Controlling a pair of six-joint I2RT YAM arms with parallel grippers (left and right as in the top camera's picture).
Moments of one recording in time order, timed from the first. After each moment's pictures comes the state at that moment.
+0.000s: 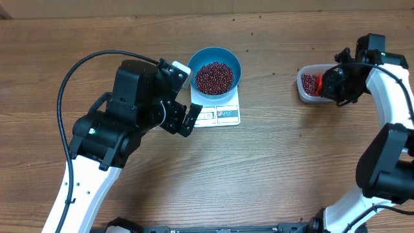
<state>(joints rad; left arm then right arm) -0.39 1.24 1.39 -0.95 0.19 0.08 -0.24 1.90 1.51 -1.02 -0.29 0.04</state>
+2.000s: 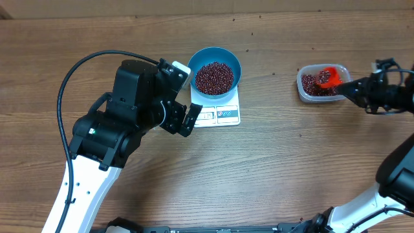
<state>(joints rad) -0.39 1.24 1.39 -0.96 0.19 0.08 -0.59 1.93 1.50 -1.12 -0.96 -0.15</state>
